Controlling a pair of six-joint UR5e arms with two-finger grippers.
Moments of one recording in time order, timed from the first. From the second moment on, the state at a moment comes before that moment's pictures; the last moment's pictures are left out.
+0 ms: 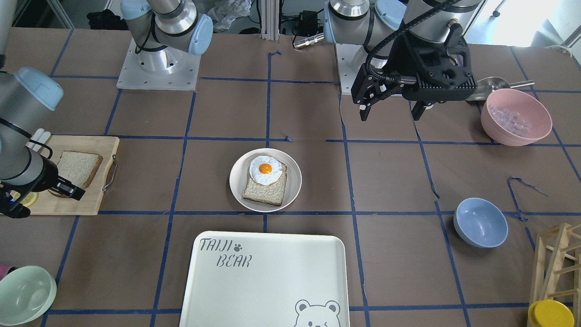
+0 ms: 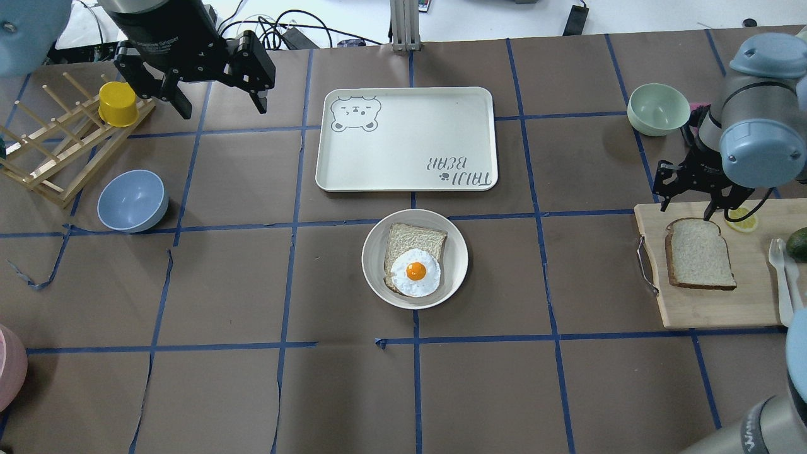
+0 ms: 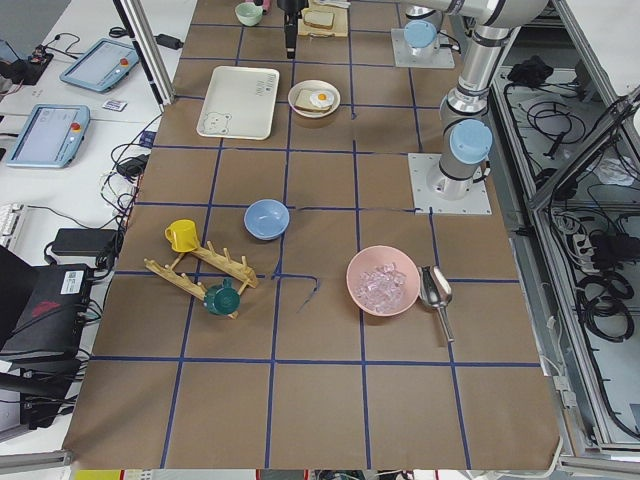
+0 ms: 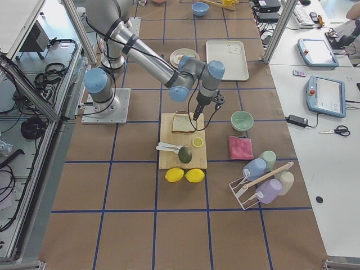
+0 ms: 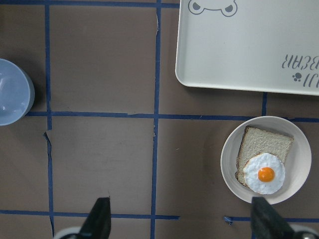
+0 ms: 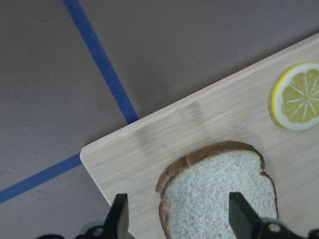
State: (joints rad) left arm -1.63 -1.65 -1.37 -1.65 1.58 -0.10; right arm 1.18 -1.22 1.85 -2.05 -1.74 0.05
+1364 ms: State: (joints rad) left arm -1.63 -1.65 -1.37 -1.65 1.58 -0.10; right arm 1.17 -1.18 1.88 -2.08 -1.78 0.06
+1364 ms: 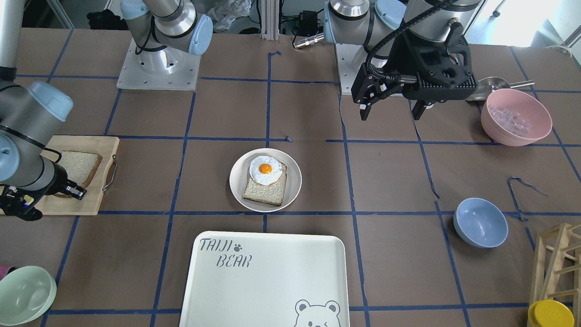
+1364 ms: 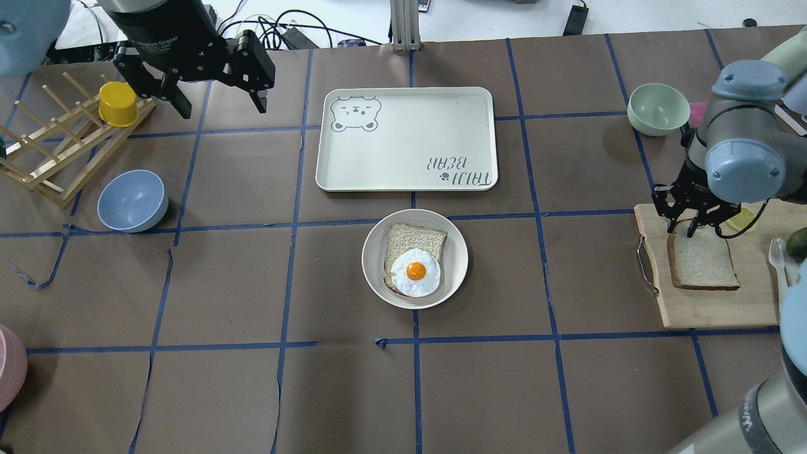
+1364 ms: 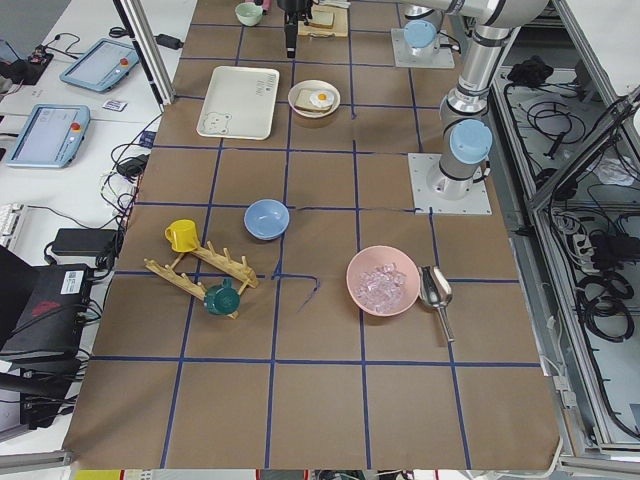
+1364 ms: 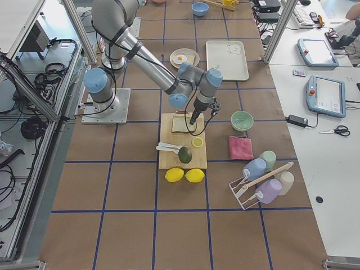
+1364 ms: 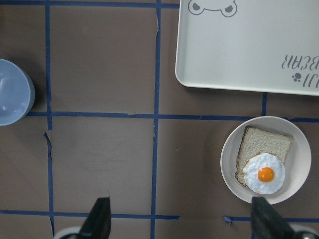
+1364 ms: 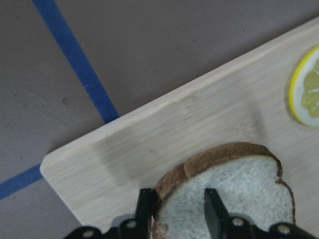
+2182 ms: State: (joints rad) left arm -1.63 -1.65 -1.37 -1.65 1.58 -0.10; right arm 1.17 -1.22 1.85 -2.00 -1.77 0.06
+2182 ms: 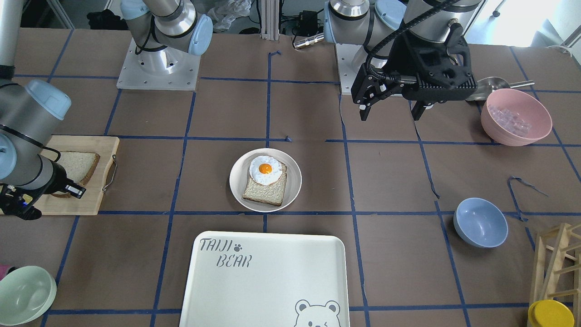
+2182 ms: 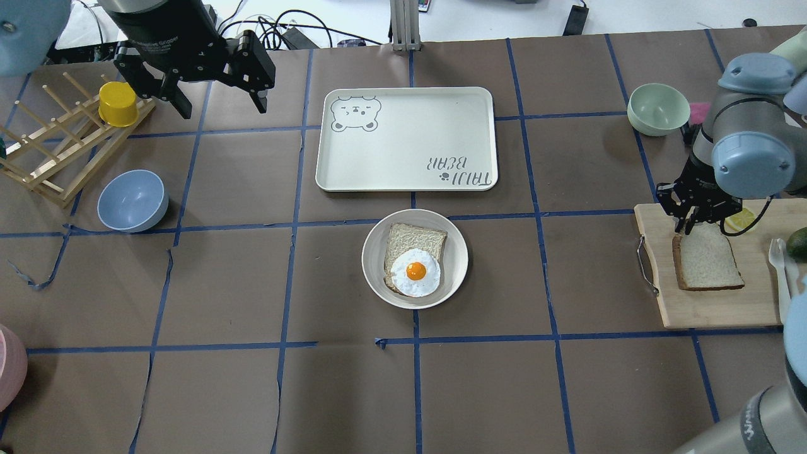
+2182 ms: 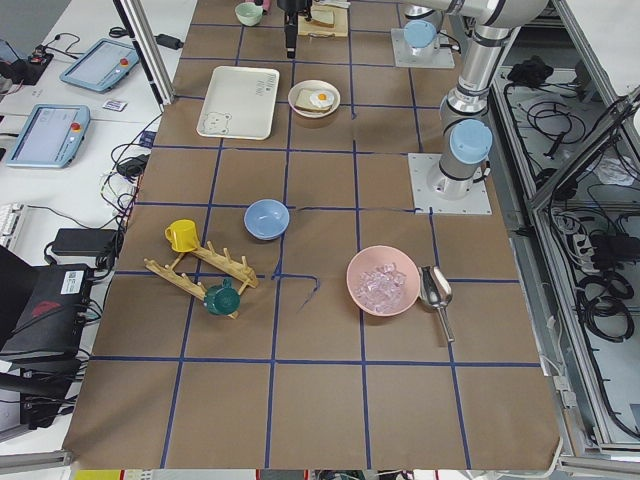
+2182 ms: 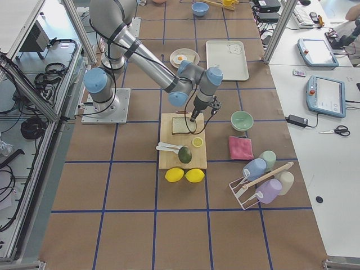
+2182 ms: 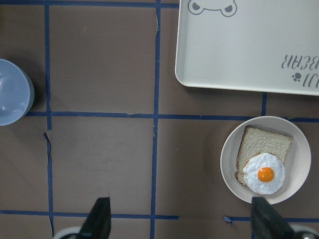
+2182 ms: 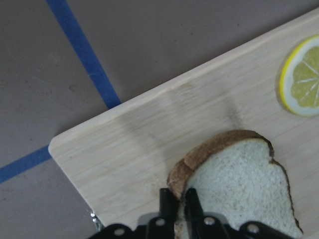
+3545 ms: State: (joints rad) left arm -1.63 -1.65 -1.37 -1.65 1.58 -0.10; right arm 1.48 -1.30 1.57 -1.62 -1.63 0.37
